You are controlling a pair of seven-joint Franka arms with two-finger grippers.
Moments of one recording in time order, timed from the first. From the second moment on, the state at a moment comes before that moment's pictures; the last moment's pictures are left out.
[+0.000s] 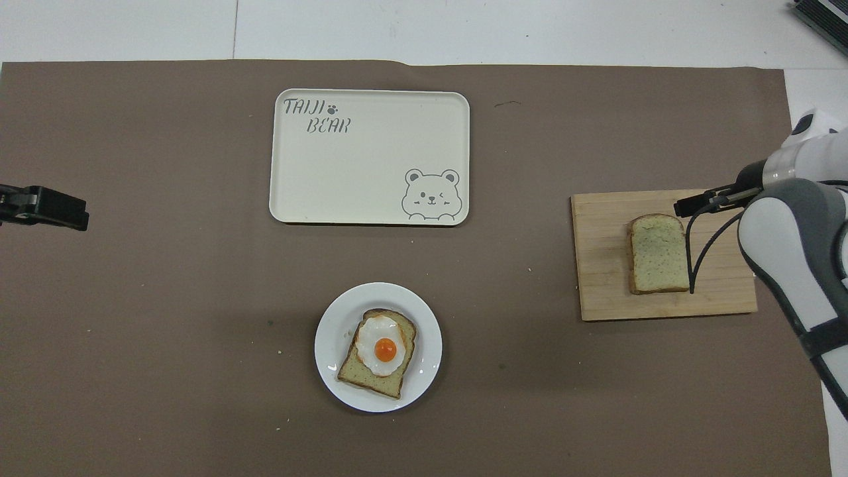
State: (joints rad) left arm -0.09 0.00 0.03 -1.54 0.06 1.53 0.05; right arm -0.03 0.18 -0.10 -1.87 0.12 2.10 -0.42
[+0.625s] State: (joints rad) left arm -0.09 0.00 0.03 -1.54 0.06 1.53 0.05; right arm -0.07 0.24 -0.10 -2.01 0.15 2.26 -0.54
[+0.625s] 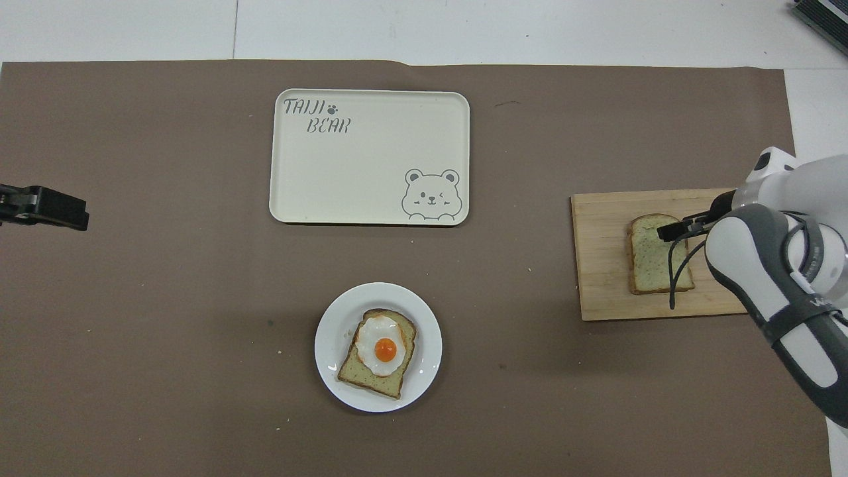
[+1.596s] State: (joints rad) left arm -0.09 0.00 0.03 -1.54 0.06 1.53 0.05; right arm -0.09 0.26 -0.10 -2.04 0.25 2.26 -0.58
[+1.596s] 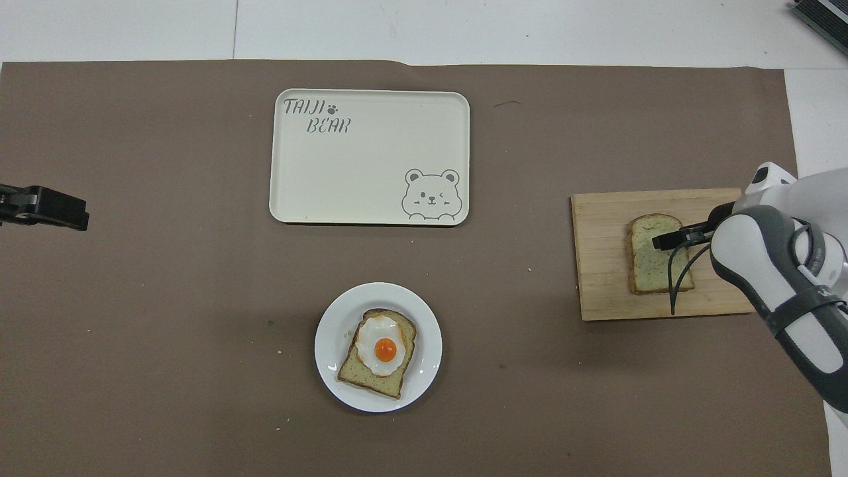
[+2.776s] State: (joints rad) left arm -0.09 0.00 0.03 -1.54 0.06 1.53 0.05; right arm -0.09 0.26 -0.10 -2.05 0.26 2.26 -0.57
